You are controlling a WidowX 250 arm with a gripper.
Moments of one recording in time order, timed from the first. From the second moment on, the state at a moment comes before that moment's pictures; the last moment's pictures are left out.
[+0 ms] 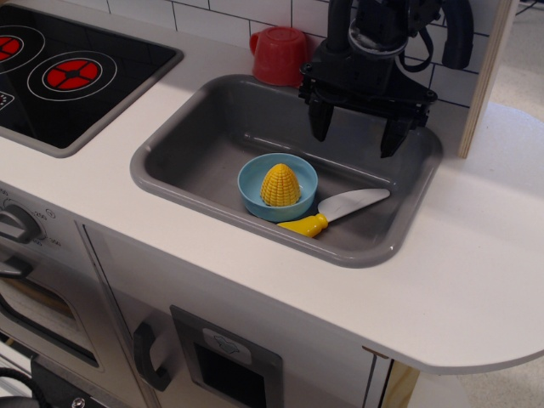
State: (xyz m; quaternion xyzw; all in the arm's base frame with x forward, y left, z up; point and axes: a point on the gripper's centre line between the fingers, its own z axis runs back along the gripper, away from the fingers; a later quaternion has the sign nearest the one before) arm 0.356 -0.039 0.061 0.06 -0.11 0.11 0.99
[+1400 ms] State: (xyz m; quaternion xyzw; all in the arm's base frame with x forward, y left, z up) arm 0.329 0.024 0.023 0.04 -0.07 0.13 0.99
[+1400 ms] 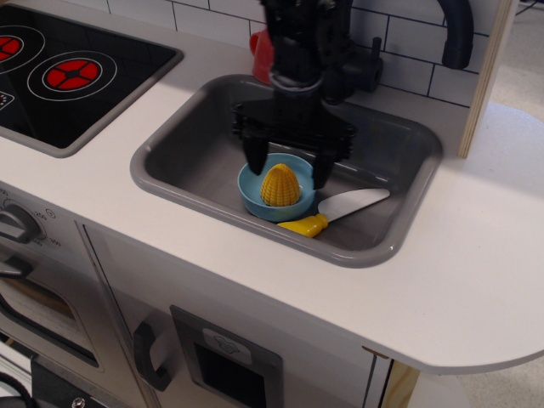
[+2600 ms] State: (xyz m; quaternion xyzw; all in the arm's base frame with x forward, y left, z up) arm 0.339 0.037 0.004 0.07 -0.08 0.17 0.98
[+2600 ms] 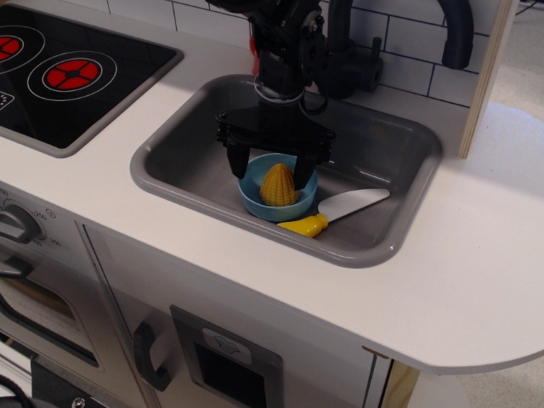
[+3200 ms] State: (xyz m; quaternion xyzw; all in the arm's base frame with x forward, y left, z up) arm 0.341 0.035 -0.004 0.08 -0.09 0.17 0.98
